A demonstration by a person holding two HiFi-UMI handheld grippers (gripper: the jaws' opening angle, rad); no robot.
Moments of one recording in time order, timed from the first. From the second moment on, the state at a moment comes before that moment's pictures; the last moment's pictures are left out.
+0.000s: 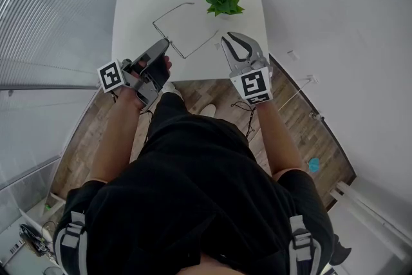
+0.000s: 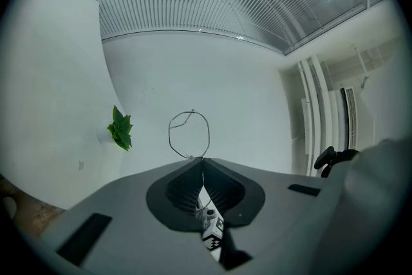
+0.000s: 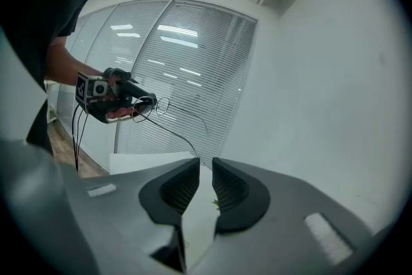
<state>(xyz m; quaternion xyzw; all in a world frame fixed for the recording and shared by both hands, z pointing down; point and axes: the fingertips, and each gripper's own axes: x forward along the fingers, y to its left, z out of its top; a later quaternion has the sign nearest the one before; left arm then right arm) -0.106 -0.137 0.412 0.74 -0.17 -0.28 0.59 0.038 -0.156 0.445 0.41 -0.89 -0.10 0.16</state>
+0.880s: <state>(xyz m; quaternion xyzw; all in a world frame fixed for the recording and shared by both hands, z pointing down) -0.106 -0.136 0.410 0.73 -0.17 -0.29 0.59 0.023 -0.163 0.460 0.41 -0.83 -0.25 0.28</state>
